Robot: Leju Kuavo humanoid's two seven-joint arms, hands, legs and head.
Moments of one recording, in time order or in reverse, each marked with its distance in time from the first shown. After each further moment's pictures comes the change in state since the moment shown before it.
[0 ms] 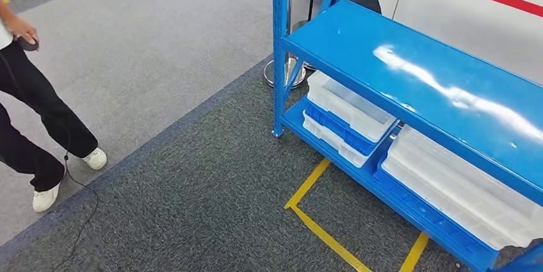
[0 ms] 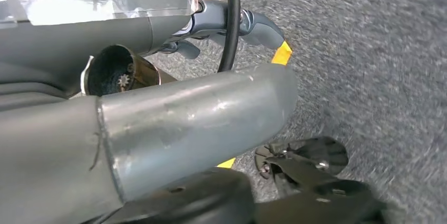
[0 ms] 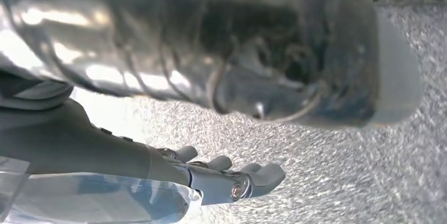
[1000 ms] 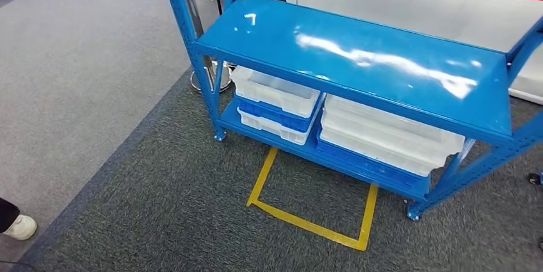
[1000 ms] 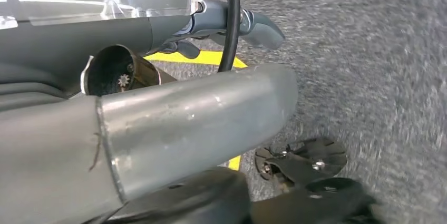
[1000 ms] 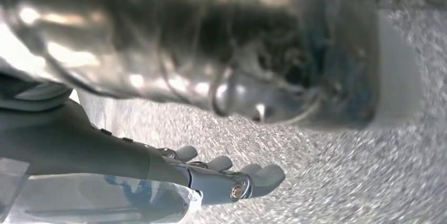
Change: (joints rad) left arm -0.002 -0.003 -0.001 0.000 -0.019 0.003 -0.003; right arm -0.002 0.006 -0.003 0.000 0.025 -0.001 0.000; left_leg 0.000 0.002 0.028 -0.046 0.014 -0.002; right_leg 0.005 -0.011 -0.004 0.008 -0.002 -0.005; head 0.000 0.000
